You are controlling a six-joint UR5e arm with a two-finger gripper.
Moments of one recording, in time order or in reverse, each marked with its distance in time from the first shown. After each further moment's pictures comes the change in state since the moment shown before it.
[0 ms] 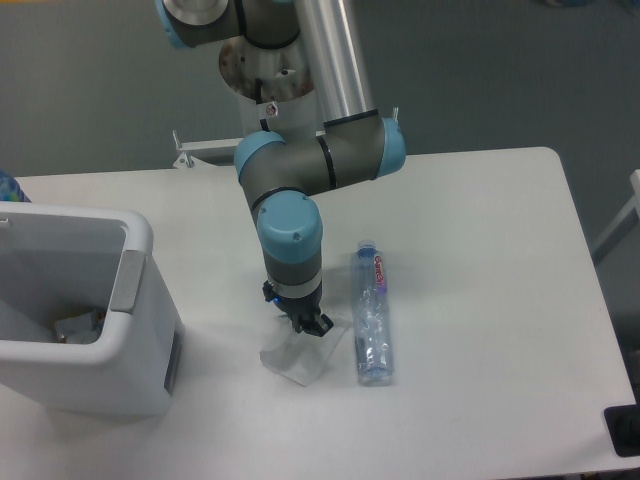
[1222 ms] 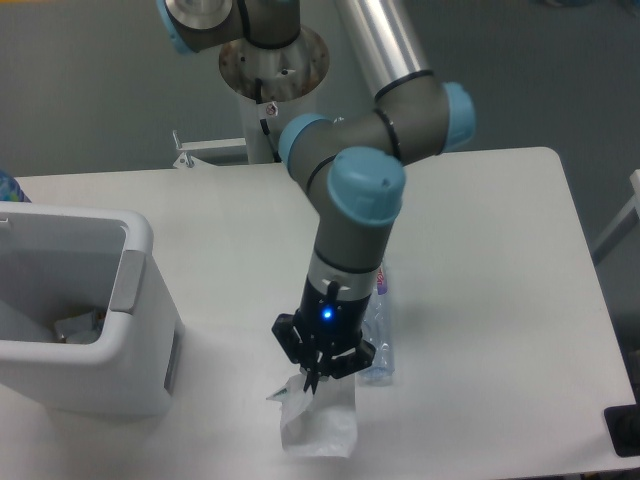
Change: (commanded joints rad) arm 0.133 0.040 0.308 -0.003 -0.446 -0.350
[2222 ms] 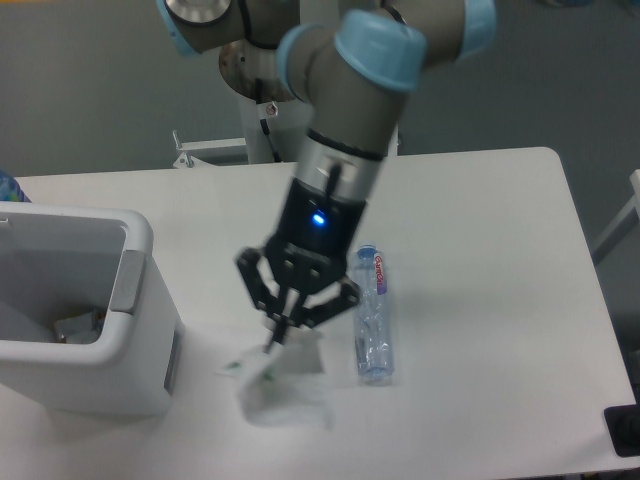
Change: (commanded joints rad) arm -0.086 0.193 0.005 -0.003 -0.131 -0.158
